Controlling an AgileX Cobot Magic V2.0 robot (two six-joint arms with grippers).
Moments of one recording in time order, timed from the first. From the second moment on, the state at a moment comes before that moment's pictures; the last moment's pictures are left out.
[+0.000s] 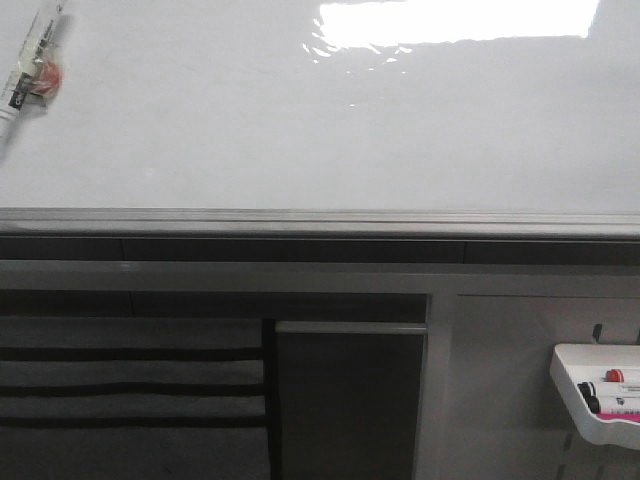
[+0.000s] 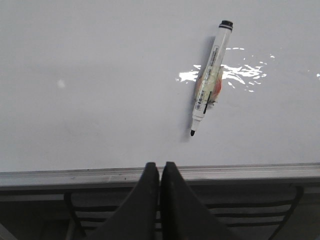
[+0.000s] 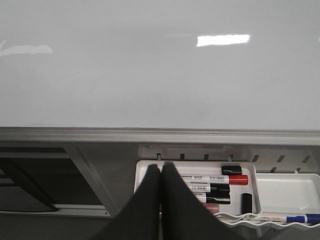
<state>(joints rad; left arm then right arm) -0.06 0.60 -0.62 -0.02 0.48 0.02 0.01 0.52 -0.56 0.02 0.57 0.01</state>
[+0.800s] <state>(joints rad) -0.06 0.66 -0.62 -0.01 0.48 0.02 0.01 0.53 -0.56 0.02 0.52 0.01</state>
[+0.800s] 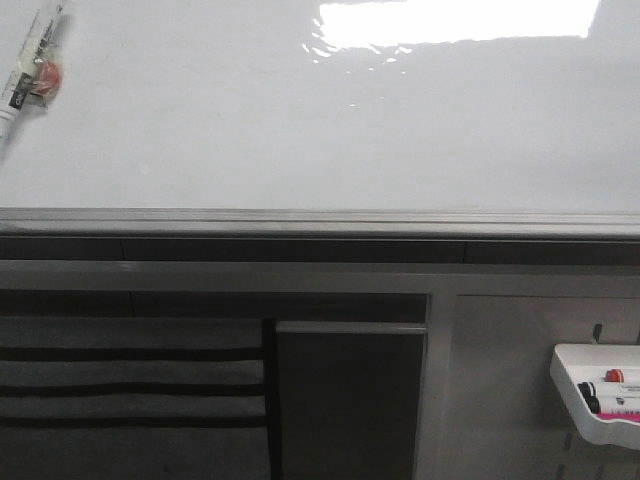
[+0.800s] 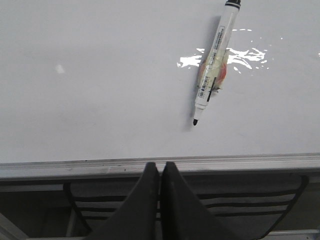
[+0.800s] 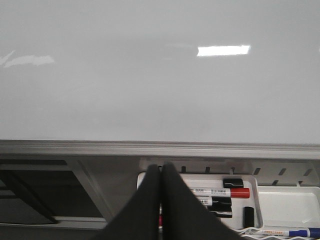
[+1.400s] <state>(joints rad) -0.06 0.66 -0.62 -0.10 0.45 0.02 0.01 0.53 -0.56 0.01 0.52 0.01</state>
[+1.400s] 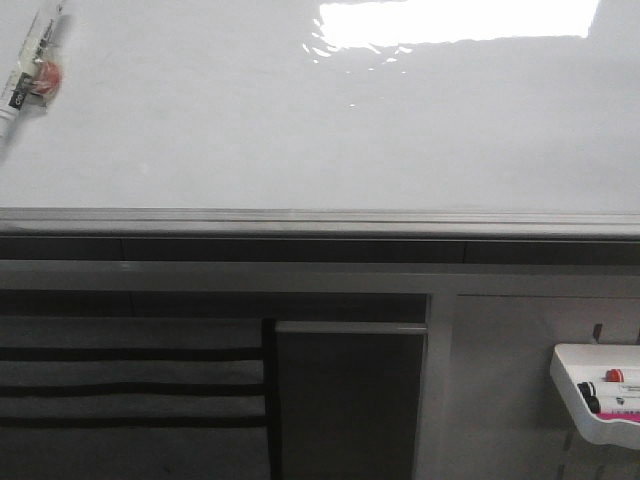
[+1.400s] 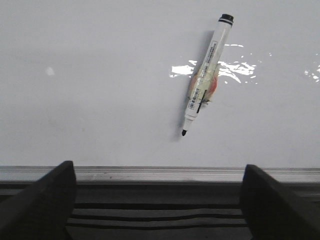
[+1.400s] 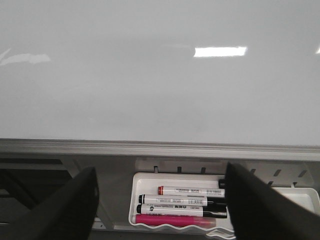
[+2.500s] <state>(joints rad) -0.17 1.24 -0.62 0.06 -0.17 0.06 0.01 0.53 -0.56 0.02 0.52 0.01</state>
